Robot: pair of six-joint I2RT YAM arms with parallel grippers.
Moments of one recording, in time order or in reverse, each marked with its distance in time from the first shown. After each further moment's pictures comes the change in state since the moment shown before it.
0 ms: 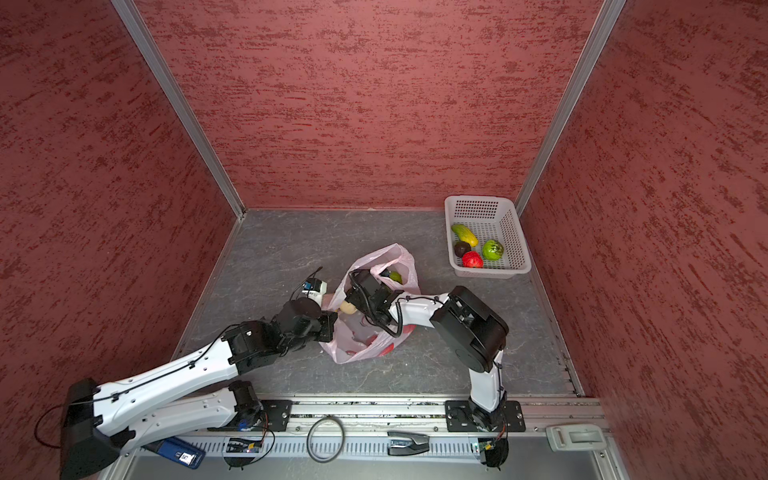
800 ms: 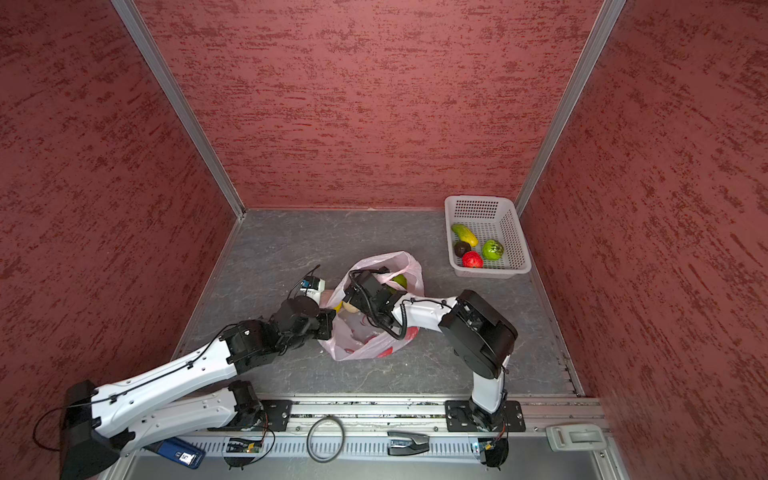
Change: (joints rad) left arm 0.017 -0.010 0.005 0.000 -0.010 0.023; right arm 0.011 -0.052 -0.019 -0.045 0.014 -0.037
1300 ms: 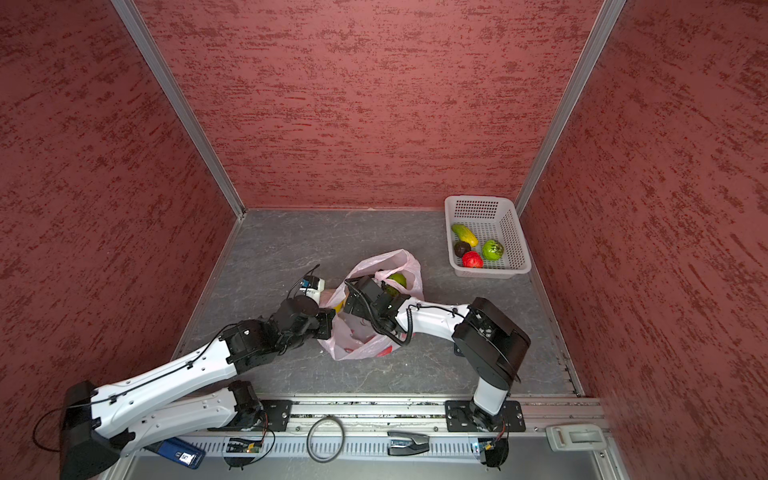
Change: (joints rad) left arm 0.007 -0.001 0.001 0.000 -0.004 0.007; right arm 0.042 -0.095 -0.028 -0.124 0.018 -0.135
